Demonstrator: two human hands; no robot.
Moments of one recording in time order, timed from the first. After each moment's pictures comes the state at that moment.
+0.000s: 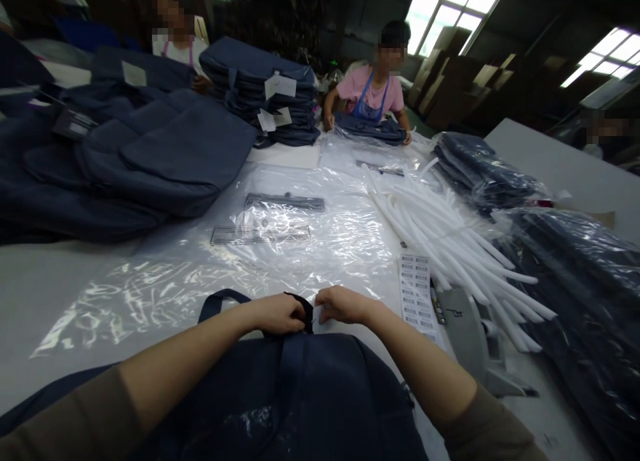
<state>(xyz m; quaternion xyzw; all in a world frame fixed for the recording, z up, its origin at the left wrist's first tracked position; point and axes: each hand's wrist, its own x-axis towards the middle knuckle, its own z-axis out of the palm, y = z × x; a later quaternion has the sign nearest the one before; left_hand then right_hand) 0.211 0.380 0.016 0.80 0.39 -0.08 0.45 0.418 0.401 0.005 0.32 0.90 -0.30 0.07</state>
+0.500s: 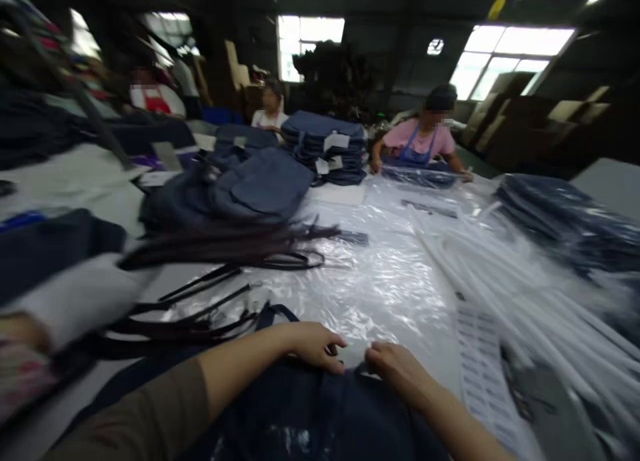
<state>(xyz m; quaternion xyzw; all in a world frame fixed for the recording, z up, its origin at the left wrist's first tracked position) 0.194 0.365 0.030 0.78 0.39 -0.09 0.48 0.436 0.354 0.010 0.38 0.90 -0.21 0.06</state>
